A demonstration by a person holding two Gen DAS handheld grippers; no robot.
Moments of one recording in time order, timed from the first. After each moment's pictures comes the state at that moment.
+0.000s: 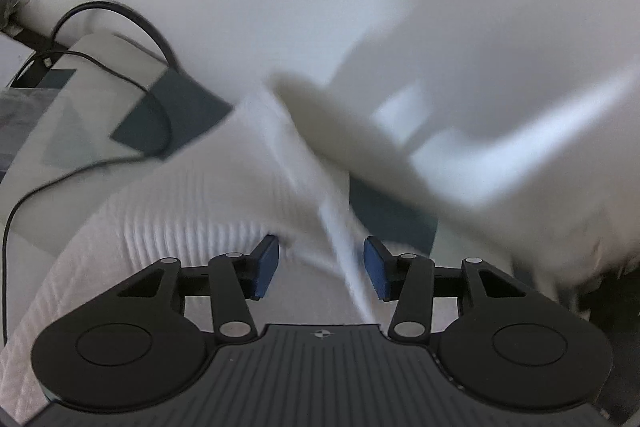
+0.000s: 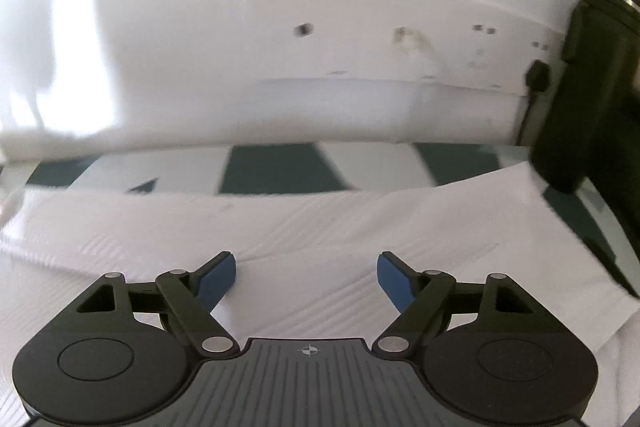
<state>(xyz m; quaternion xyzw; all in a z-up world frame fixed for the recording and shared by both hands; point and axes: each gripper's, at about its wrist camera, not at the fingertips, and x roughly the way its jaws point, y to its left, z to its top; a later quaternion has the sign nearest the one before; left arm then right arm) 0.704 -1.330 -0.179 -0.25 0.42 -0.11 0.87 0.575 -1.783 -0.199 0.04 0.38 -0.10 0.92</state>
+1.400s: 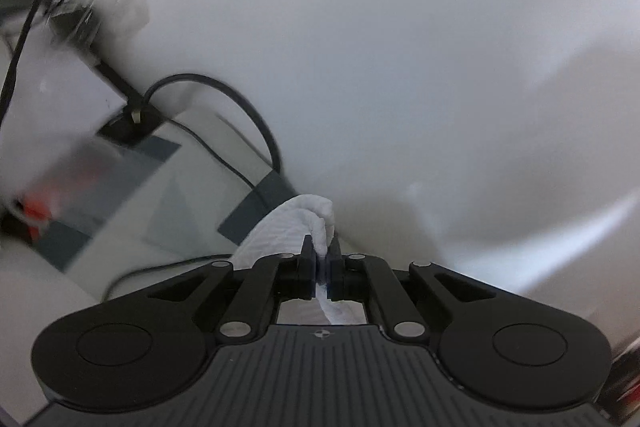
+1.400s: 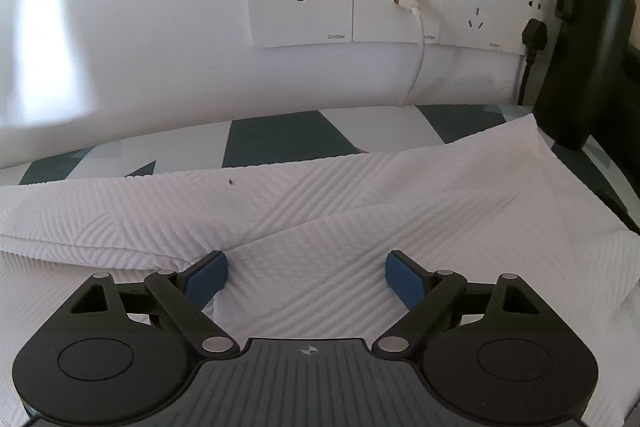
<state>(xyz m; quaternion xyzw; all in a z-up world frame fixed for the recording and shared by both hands) 0.672 -1.266 -0.179 -0.29 0.33 -0.04 0.90 0.570 -1.776 -0.210 0.08 0.40 -0.12 0.91</state>
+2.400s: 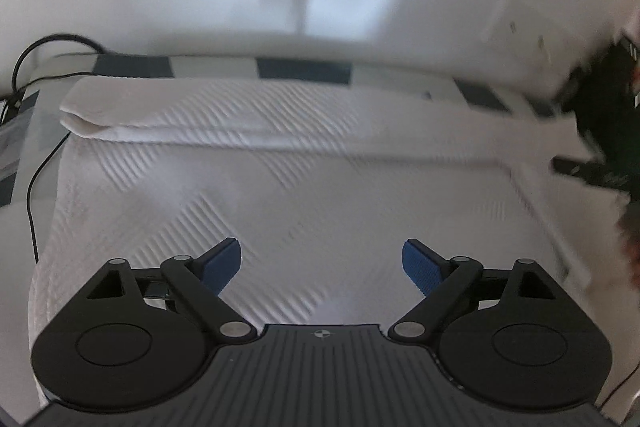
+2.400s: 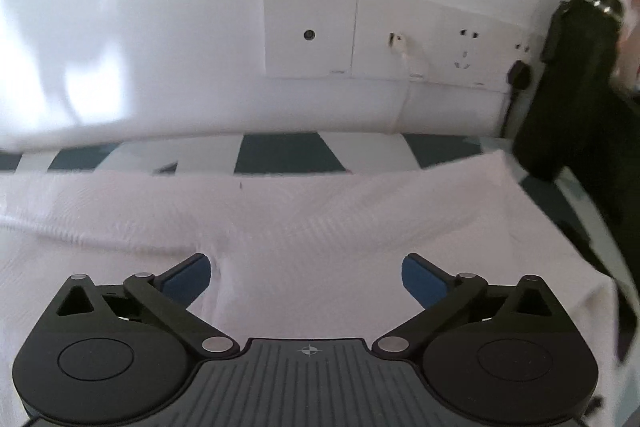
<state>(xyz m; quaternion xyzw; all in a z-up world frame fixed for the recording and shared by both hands) 0.588 -1.406 -0.169 0.01 0.47 -0.22 0.85 0.519 -1.773 -0.171 0.04 0.40 -0.10 0.91</state>
